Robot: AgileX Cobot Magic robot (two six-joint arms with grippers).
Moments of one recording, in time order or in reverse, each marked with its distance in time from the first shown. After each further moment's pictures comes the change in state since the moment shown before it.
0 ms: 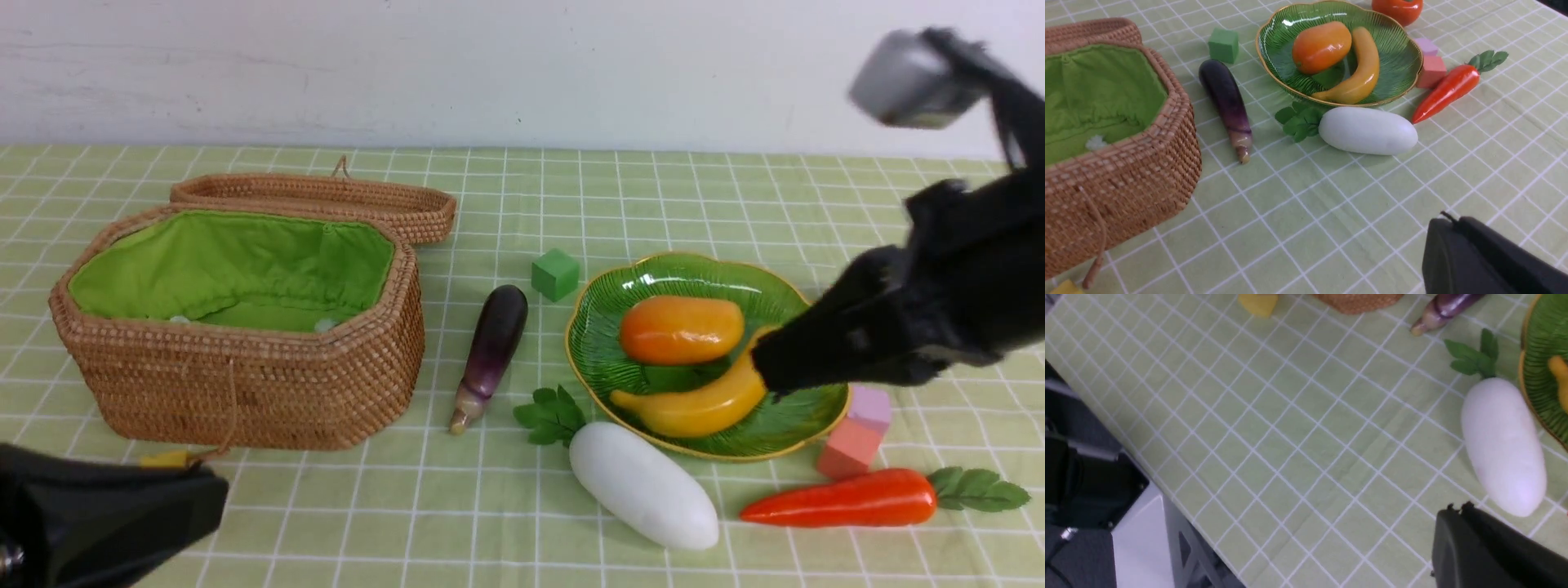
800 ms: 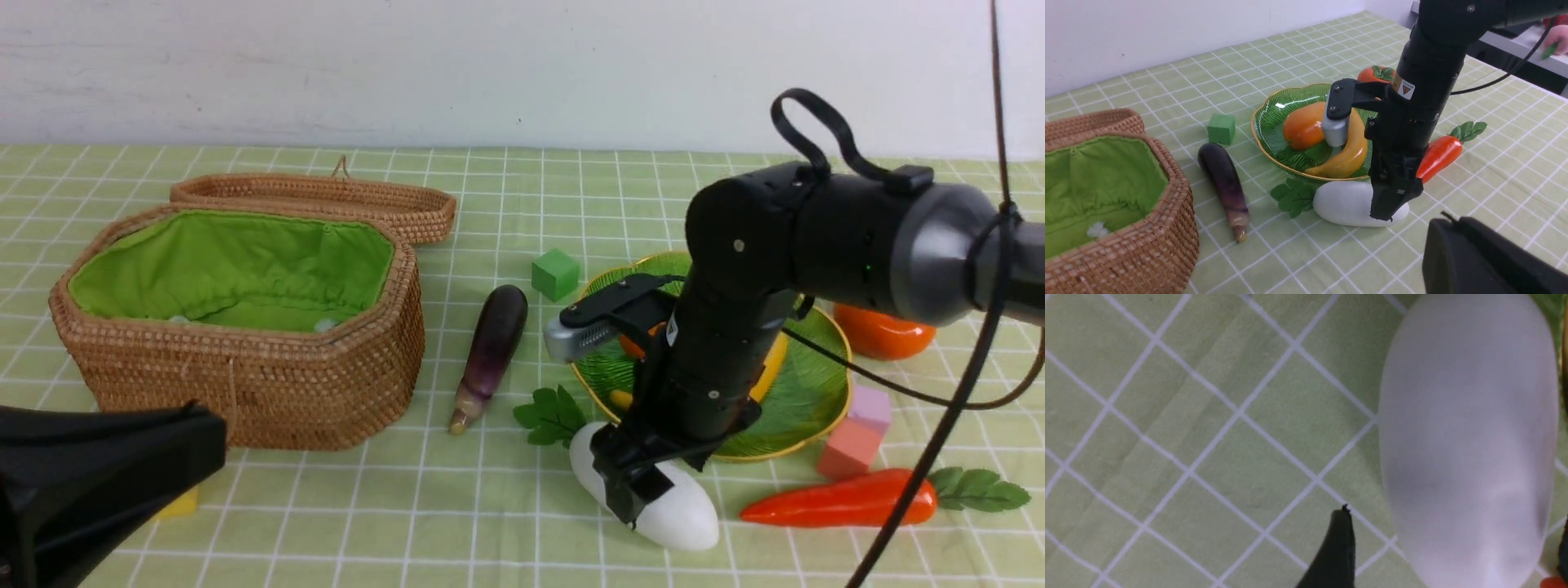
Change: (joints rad) right arm 0.129 0.582 -0.128 -0.382 -0.112 0.139; left arm 0.000 -0.028 0.019 -0.005 -0.175 0.050
